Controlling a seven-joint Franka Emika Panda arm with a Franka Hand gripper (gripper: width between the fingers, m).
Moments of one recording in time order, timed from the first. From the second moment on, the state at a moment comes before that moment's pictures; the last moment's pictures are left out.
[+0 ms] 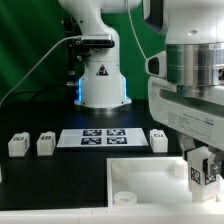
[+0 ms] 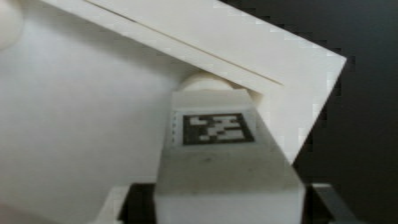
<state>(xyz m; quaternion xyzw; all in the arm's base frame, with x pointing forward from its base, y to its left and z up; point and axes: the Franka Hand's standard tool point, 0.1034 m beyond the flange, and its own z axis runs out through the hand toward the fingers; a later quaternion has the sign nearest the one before) 0.638 0.109 0.076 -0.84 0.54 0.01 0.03</state>
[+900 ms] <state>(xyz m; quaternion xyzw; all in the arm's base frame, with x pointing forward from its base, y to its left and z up) 0.632 0.120 0.075 -0.64 0.76 0.00 0.04</state>
